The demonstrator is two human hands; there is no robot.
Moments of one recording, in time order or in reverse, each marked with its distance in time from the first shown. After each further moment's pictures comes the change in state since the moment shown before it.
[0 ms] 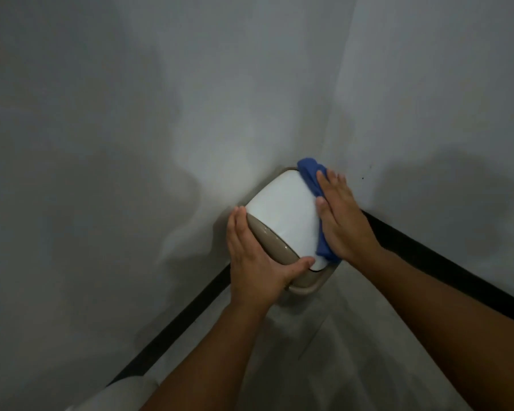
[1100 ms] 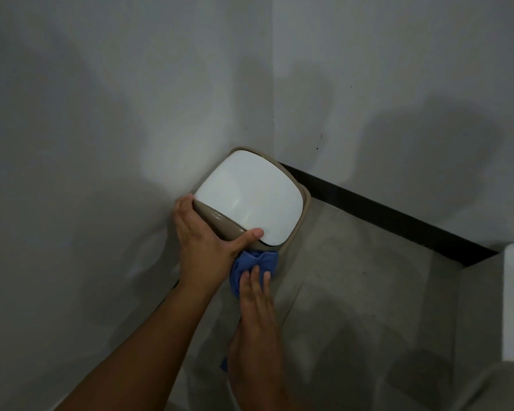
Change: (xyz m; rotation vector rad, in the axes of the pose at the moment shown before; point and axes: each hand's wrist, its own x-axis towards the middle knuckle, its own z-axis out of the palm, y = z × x) left_hand 0.007 0.023 -0.018 -0.001 -0.048 0.014; right_hand -0.160 -0.090 0.079 0.326 -0.037 0.224
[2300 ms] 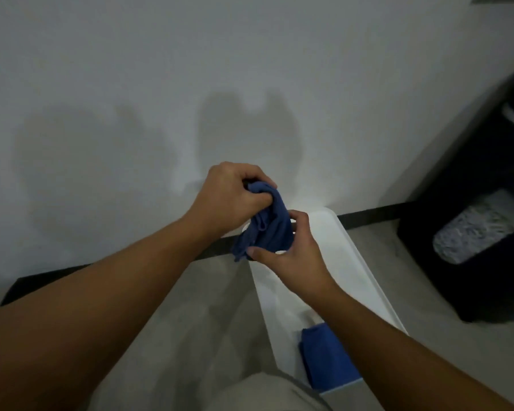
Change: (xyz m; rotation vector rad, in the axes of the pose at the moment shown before) left_hand -0.118 0.367 0.263 -0.335 -1.006 0.887; right_hand -0.112 0.181 -0.381 0.318 0.868 0.437
